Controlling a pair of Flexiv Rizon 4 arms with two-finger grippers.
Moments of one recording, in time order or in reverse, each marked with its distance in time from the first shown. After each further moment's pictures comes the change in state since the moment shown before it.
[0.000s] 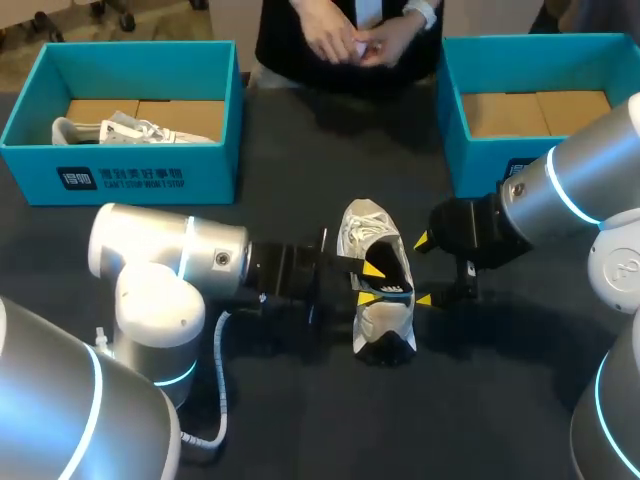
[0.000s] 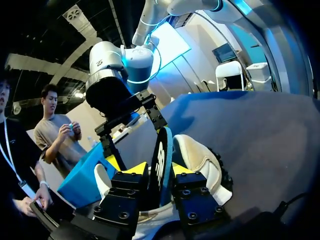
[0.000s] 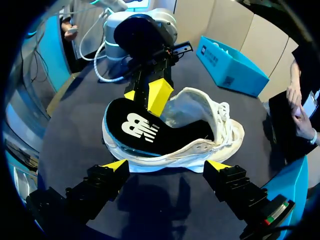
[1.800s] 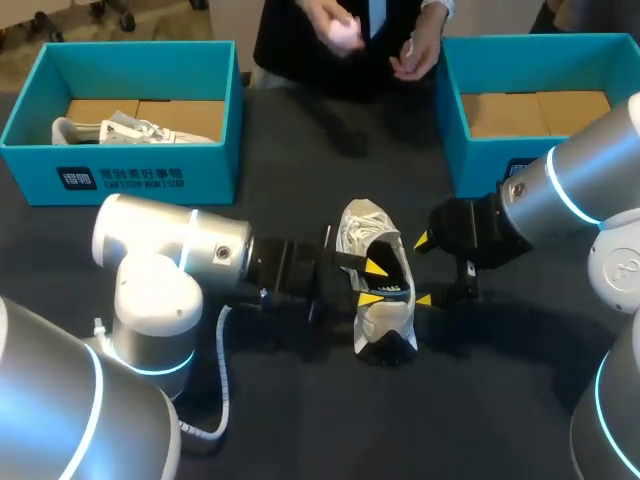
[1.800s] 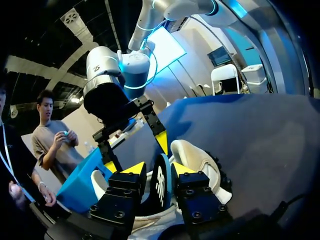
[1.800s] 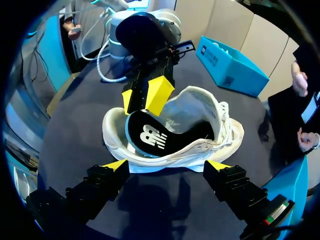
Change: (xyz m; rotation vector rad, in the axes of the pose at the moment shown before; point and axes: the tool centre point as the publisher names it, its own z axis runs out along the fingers) left arm -0.001 -0.007 0.002 0.047 0.037 0.020; right arm 0.000 0.000 0.000 0.000 0.000 0.000
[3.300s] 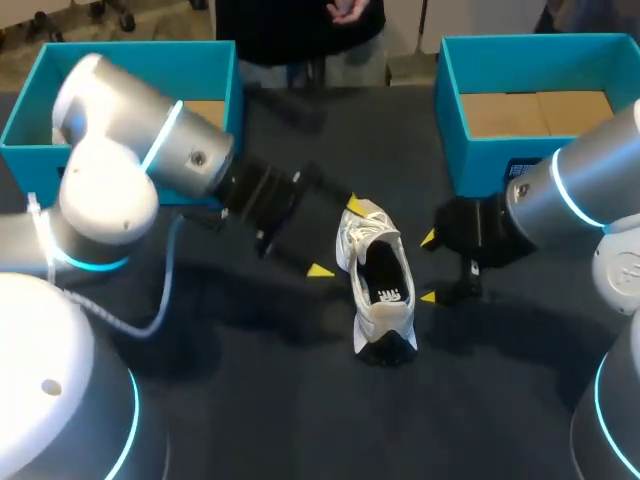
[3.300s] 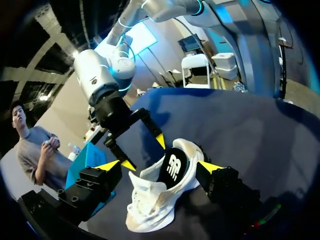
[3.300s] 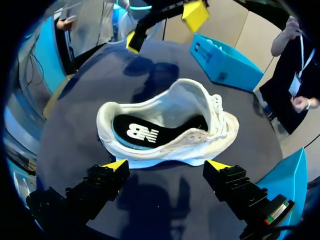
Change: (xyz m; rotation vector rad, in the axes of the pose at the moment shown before) left arm -0.051 -0.035 -0.072 -0.173 0.306 0.120; right arm -0.007 -0.012 -0.004 0.023 -0.041 0.036
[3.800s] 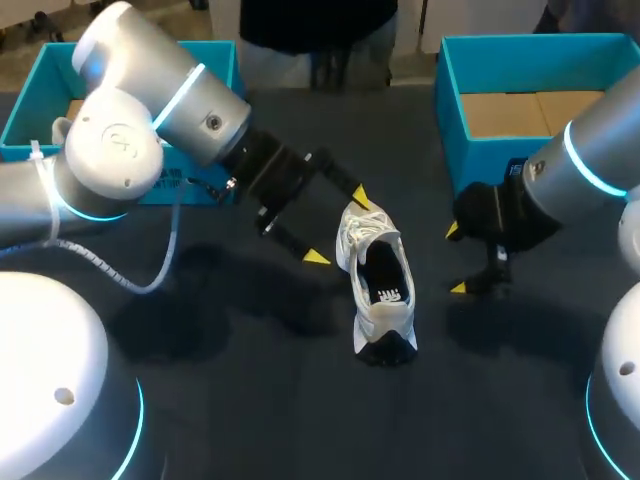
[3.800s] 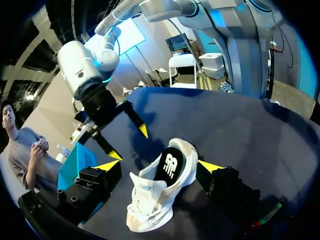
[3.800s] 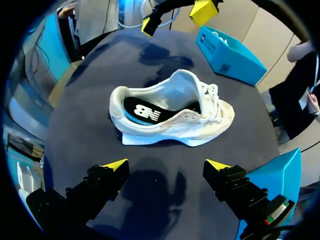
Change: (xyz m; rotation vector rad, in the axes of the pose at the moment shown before) left arm -0.008 -0.003 -0.006 -0.006 0.131 -0.003; right arm -0.008 -0.020 -0.044 0.121 0.050 -0.057
